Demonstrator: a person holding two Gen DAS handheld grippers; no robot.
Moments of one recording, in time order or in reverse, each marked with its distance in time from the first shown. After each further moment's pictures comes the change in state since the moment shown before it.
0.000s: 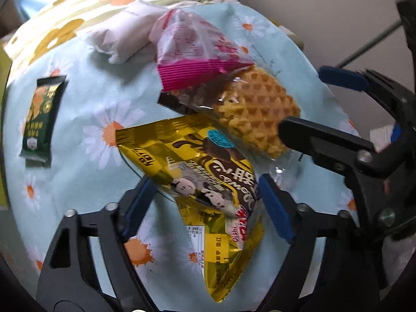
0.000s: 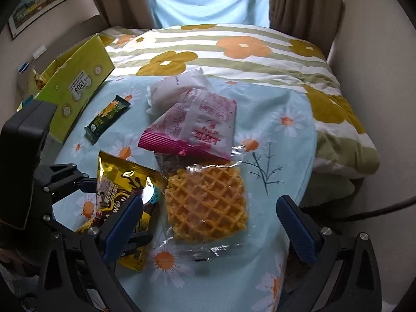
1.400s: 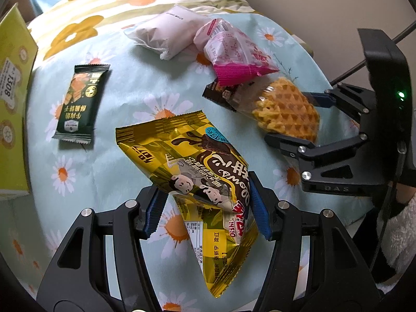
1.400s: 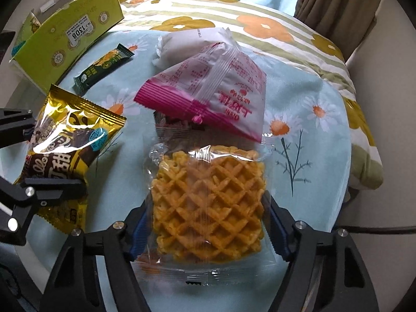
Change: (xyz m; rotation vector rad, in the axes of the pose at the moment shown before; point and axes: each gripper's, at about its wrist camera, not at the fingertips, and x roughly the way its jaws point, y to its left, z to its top) left arm -0.031 0.034 -0.014 -0.057 -0.024 0.041; right arm 0.047 0.025 -0.012 -0.155 0.150 -0.063
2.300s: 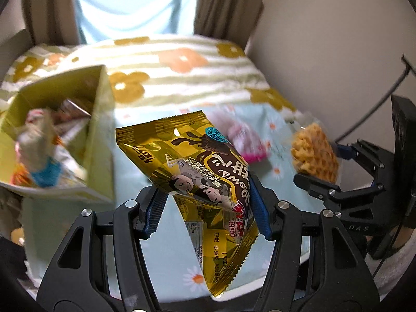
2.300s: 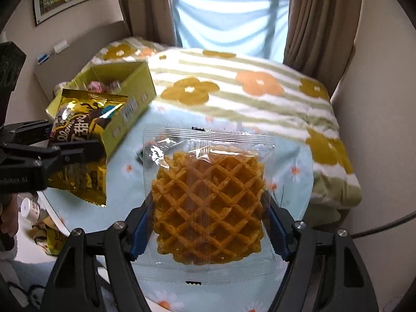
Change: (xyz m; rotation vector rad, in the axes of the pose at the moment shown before) left arm -0.174 0.045 0.003 -0.122 -0.365 0.073; right arm -0.158 0.055 0.036 0.050 -0.270 -0.002
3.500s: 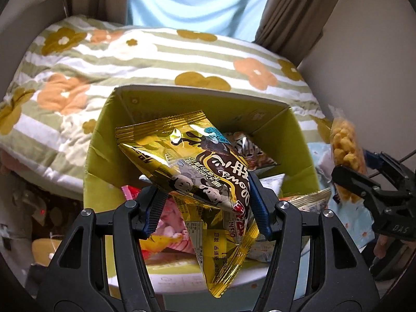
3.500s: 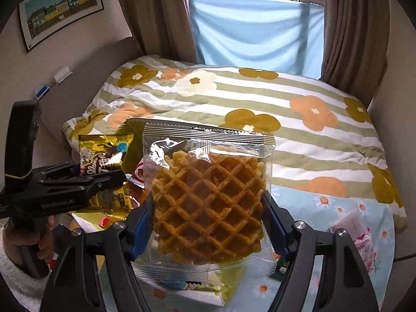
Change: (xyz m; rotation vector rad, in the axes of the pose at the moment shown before) left arm -0.010 0.351 0.078 -0.150 0.068 0.040; right arm 0.113 0.225 0.205 0.107 -0.022 0.085
